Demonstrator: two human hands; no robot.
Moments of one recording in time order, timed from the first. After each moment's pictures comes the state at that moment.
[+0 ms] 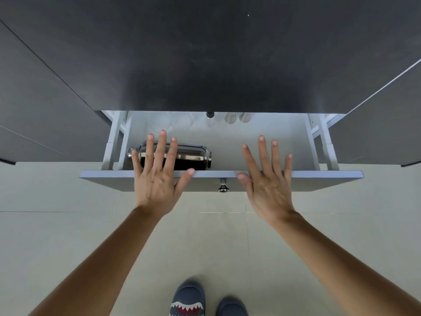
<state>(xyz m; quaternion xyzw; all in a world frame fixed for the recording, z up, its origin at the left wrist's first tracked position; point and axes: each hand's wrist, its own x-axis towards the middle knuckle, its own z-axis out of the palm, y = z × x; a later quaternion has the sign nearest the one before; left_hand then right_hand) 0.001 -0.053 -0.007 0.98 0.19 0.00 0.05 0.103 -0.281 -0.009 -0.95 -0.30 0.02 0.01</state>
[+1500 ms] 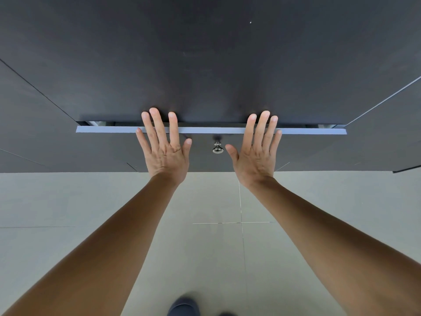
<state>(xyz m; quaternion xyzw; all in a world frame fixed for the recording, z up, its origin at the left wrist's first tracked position) 0.103 -0.041 -0.043 0.96 0.28 0.09 0.03 0.185 -0.216 -0.041 -0.98 -0.19 -0.09 0.01</state>
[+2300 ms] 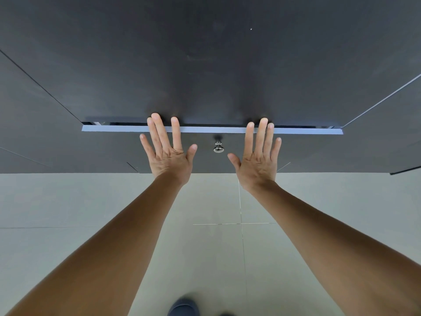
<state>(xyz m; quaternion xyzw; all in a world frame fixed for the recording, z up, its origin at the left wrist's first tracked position) 0.099 -0.049 -0.040 0.95 0.30 0.03 0.04 0.177 -0.227 -0.048 -0.98 -0.19 -0.07 -0.01</state>
